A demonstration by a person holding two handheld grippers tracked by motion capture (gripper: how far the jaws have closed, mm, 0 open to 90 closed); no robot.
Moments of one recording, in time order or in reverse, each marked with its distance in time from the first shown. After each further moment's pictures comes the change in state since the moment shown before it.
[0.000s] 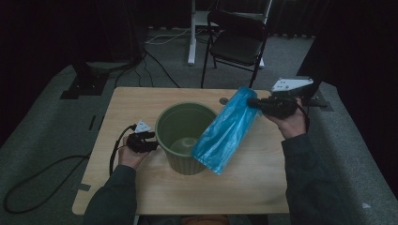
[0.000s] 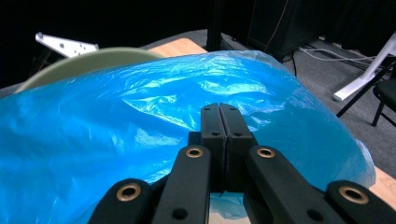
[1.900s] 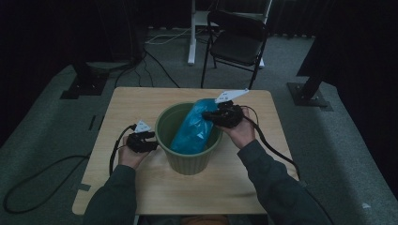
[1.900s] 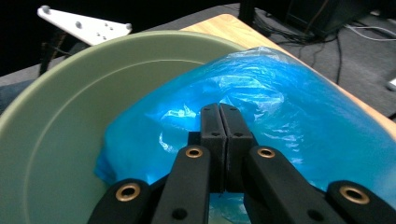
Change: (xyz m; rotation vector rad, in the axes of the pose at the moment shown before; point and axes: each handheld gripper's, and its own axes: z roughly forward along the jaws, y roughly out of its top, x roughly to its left) left arm 0.000 0.000 -0.001 -0.004 -0.004 0.002; right arm 0.074 0.008 0.121 0.107 0.093 -0.010
